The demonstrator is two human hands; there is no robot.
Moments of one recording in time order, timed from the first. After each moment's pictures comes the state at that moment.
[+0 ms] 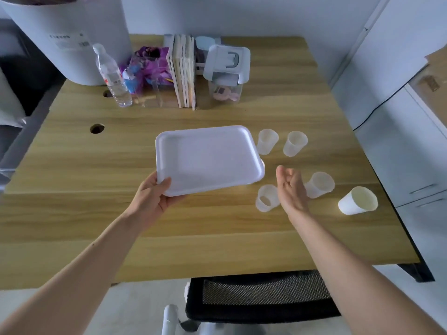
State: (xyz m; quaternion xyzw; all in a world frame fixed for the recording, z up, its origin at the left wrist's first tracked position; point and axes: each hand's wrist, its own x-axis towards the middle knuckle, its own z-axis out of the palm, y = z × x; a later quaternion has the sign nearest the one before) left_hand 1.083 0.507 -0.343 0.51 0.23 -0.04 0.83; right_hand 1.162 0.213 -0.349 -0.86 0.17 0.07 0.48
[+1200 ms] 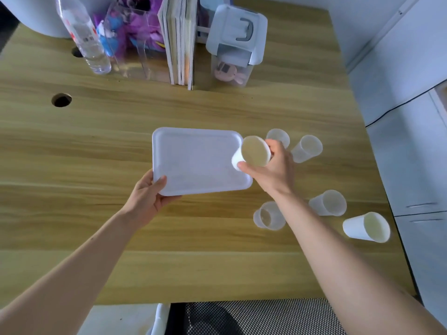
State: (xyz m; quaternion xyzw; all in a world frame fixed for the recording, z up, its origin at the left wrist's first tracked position) left_hand 1.145 0.521 -0.430 0.47 0.28 -0.06 0.84; right_hand 1.257 0.274 -0.362 -0.93 0.02 0.03 0.38
